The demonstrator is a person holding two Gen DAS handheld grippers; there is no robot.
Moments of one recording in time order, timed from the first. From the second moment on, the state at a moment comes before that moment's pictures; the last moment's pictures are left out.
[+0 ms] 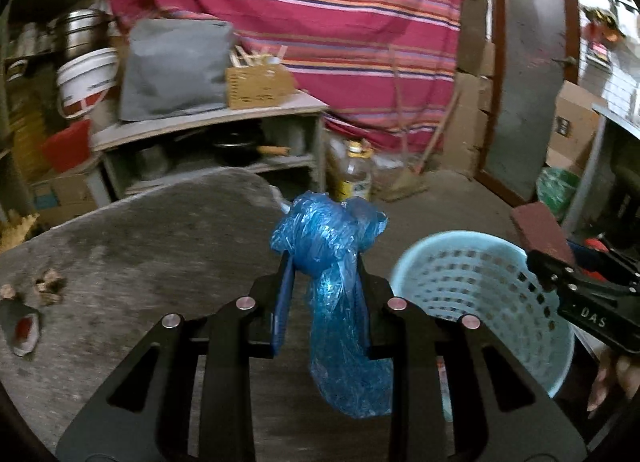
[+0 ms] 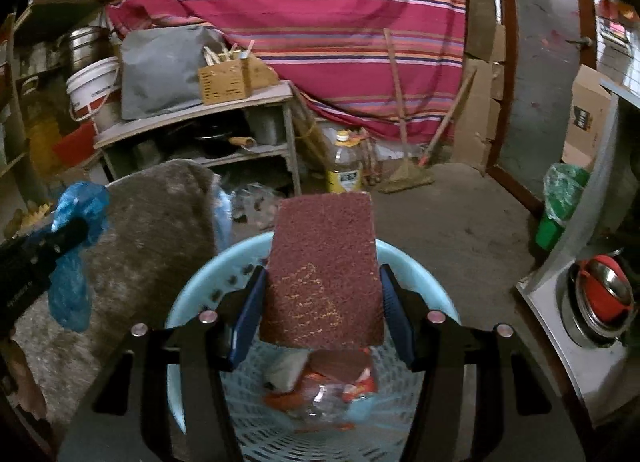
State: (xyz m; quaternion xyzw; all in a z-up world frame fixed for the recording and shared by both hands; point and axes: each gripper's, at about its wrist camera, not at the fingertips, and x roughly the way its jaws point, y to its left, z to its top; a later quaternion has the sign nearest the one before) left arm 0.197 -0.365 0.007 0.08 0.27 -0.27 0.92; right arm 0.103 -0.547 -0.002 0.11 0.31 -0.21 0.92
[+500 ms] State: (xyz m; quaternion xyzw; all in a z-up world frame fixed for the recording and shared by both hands) left arm 0.172 -0.450 -0.006 0.10 0.29 -0.32 0.90; right arm 0.075 -0.590 -0.017 0.17 0.30 -0.23 0.91
